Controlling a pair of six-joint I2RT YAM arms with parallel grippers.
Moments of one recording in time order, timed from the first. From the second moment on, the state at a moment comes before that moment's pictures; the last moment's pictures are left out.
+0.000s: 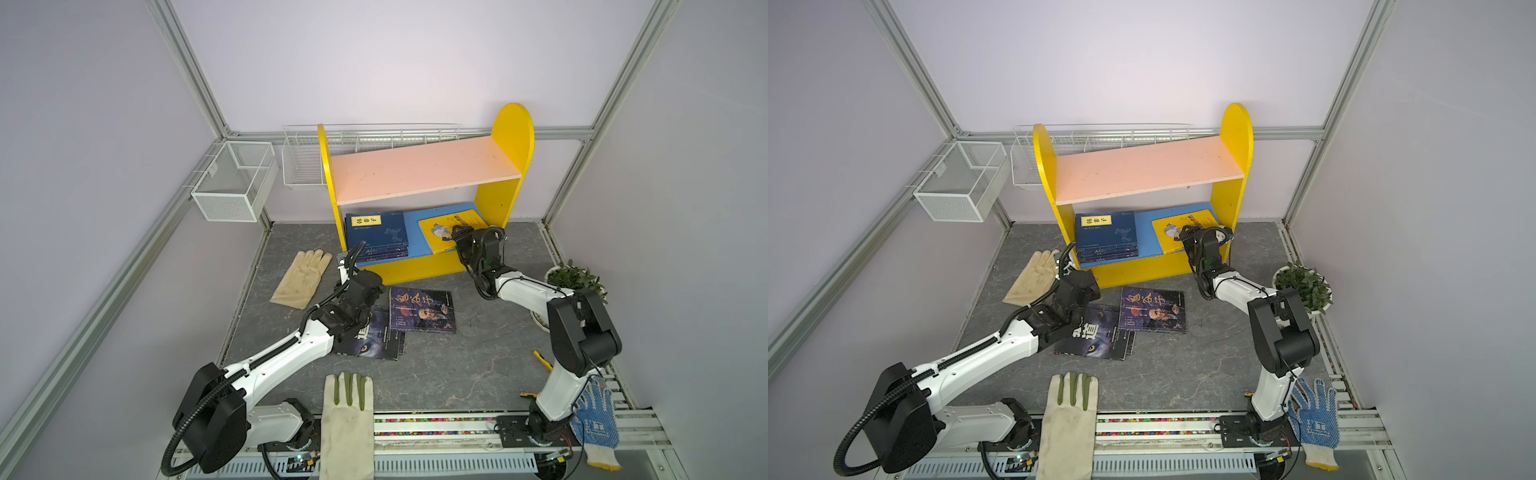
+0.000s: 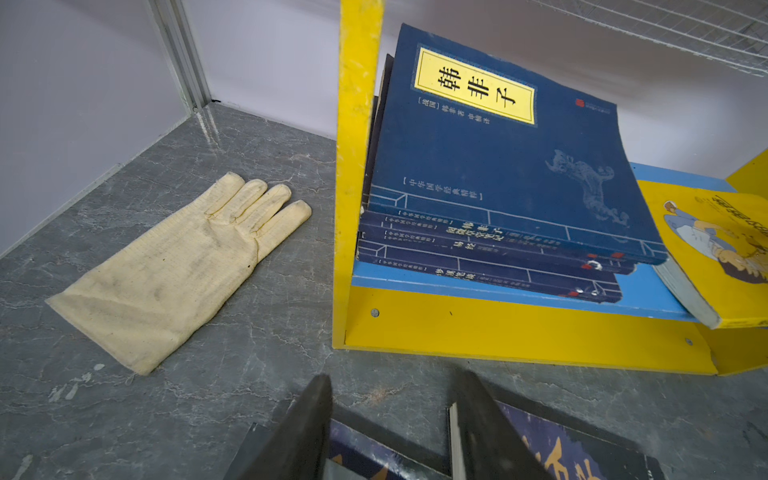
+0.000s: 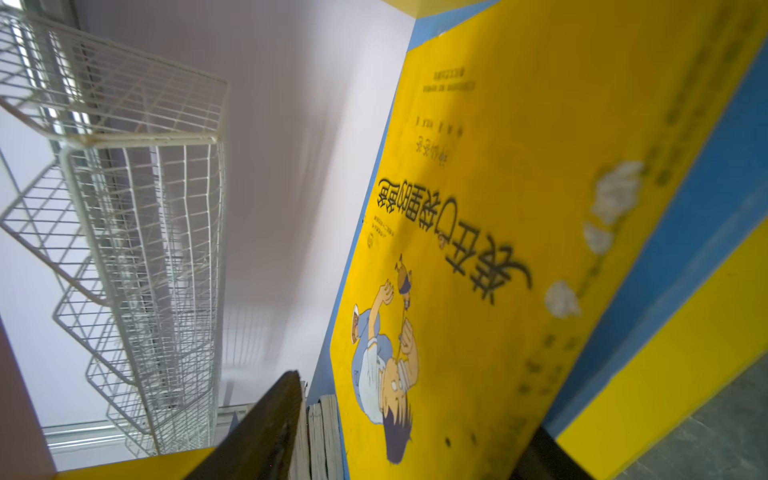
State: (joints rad) left arm -0.75 1.27 0.85 -0.13 -0.71 -0.61; right arm 0.37 1.79 1.15 0.31 0.12 1.29
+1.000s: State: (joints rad) left arm -0.73 1.73 1.08 -0.38 -0.16 -0.28; right arm 0.38 1.69 1.04 -0.58 -0.47 0.30
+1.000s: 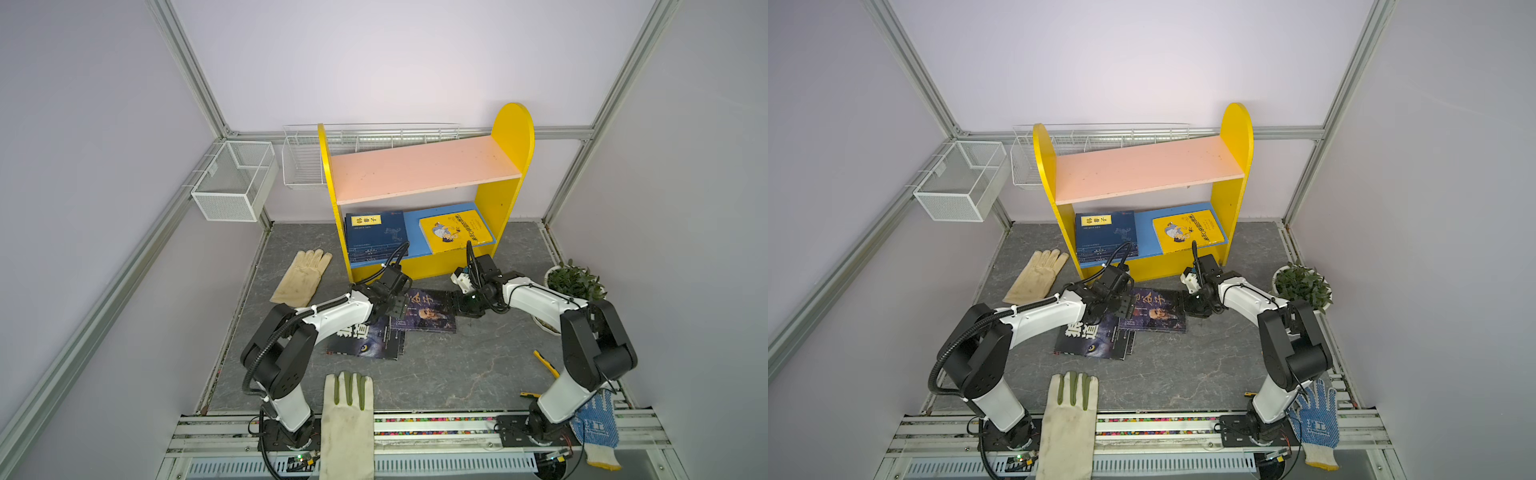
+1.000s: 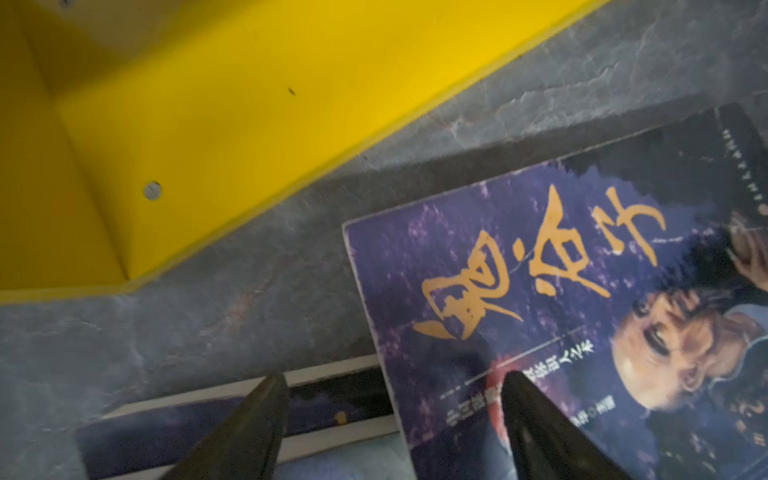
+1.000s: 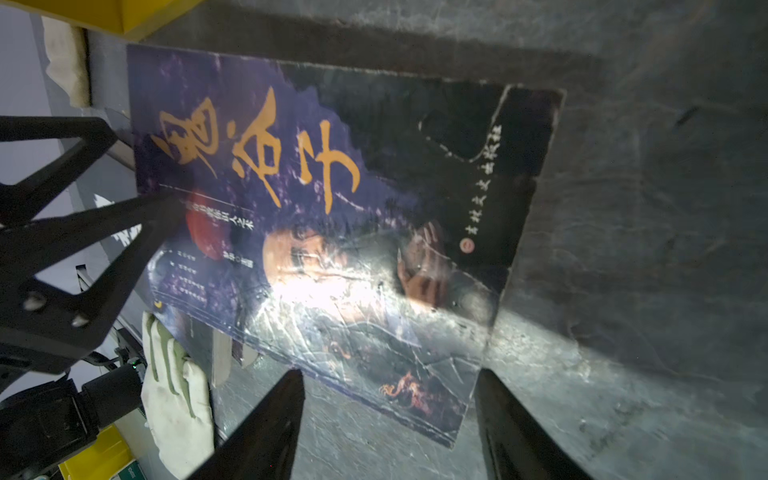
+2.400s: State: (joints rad) left arm -0.66 1.56 1.25 -0.51 0.54 -0.12; right arm 0.12 1.22 0.72 -0.32 -0.10 0.43
